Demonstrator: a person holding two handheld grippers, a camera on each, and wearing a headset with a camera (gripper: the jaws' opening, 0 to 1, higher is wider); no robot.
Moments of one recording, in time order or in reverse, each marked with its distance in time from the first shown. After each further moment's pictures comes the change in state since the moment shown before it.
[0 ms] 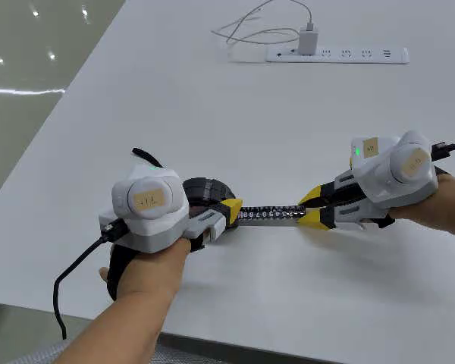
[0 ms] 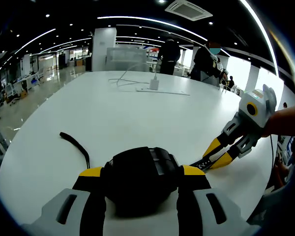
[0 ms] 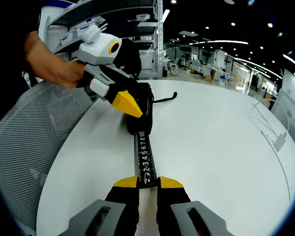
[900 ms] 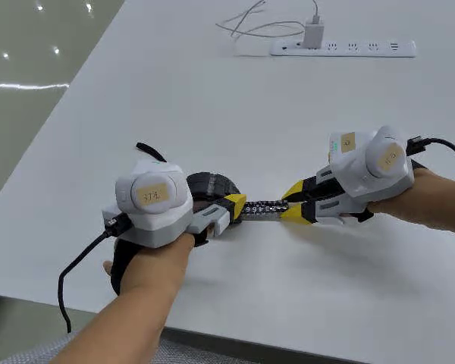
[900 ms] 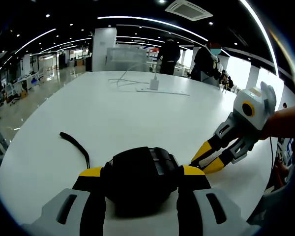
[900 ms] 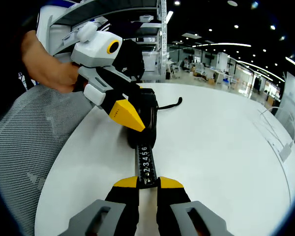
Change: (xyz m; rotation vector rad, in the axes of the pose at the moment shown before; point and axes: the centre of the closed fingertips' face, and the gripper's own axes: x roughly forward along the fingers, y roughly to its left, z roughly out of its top) left arm 0.001 -0.001 0.000 -0.002 -0.001 0.001; right arm 0.029 0.001 0.021 -0.018 -0.017 0.018
